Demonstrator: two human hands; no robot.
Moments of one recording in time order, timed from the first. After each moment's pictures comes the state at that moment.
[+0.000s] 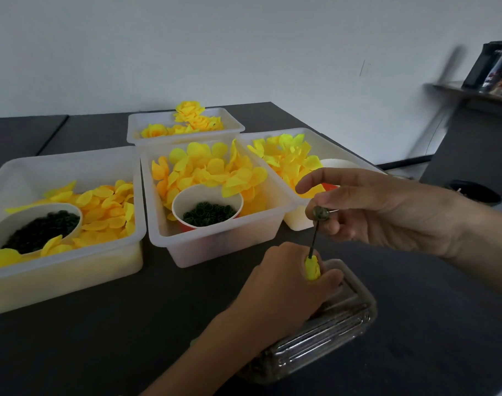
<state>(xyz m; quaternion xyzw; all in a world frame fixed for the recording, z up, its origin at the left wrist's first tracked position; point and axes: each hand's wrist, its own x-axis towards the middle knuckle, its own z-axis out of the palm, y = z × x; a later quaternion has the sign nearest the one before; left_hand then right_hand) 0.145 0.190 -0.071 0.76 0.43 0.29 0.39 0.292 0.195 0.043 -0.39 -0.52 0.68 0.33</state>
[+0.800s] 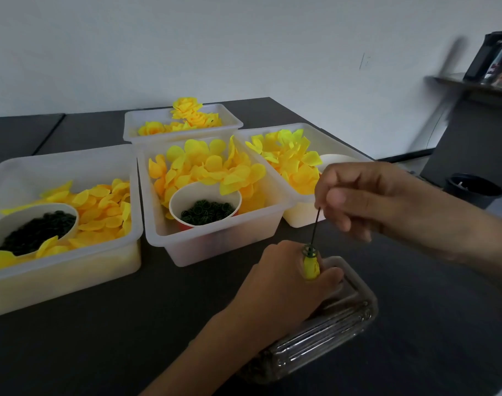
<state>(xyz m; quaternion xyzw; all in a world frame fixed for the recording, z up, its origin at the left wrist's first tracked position) 0.144 0.186 -0.063 0.74 0.45 0.27 0.41 0.304 0.187 0.037 -0.40 -0.72 0.47 0.32</state>
